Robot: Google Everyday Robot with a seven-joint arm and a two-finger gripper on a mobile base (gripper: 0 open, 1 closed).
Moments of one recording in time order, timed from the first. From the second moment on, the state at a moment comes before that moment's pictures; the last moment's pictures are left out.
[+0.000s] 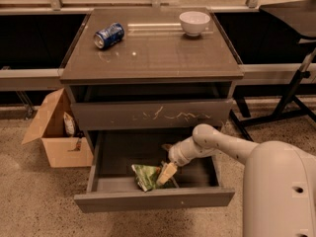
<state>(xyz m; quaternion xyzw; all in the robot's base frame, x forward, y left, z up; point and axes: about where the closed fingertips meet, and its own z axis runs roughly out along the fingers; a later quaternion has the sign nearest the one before) 0.622 -0.024 0.405 -0.58 0.71 0.30 0.25</state>
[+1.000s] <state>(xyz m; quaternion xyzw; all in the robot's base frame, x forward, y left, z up) 0.624 0.009 0.376 -0.59 0.70 0.33 0.23</state>
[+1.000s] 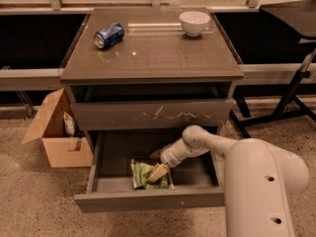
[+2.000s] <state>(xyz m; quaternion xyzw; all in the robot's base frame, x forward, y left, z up) 0.609 0.002 0.437 -0.61 0.66 0.32 0.30</state>
